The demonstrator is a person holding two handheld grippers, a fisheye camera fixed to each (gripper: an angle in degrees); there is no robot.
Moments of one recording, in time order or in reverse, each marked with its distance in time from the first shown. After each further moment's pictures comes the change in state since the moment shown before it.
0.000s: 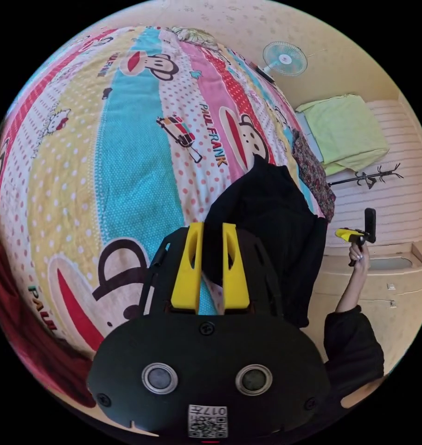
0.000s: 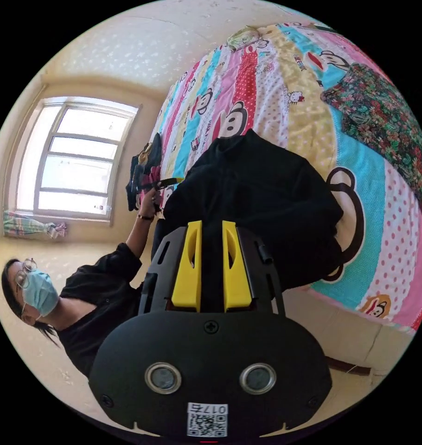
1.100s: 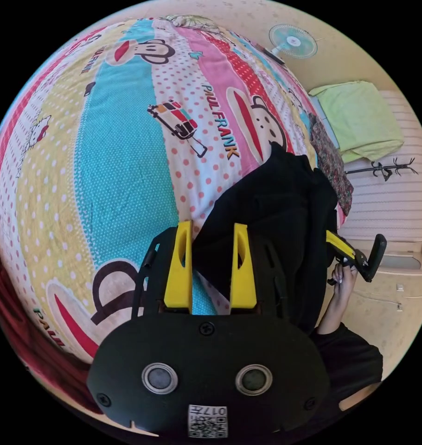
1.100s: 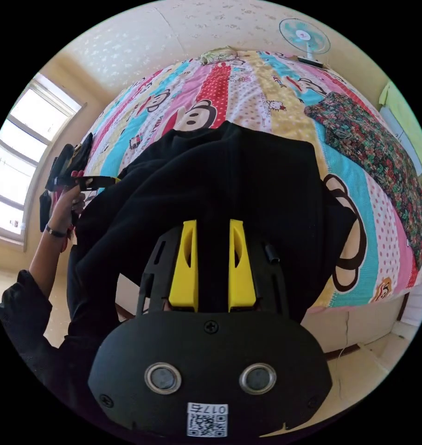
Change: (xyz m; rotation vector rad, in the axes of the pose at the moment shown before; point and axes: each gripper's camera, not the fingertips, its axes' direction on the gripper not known) left arm 0.012 0.010 0.040 -0.021 -0.069 0.015; right arm -0.140 0.091 0.158 0.325 0.465 -0.032
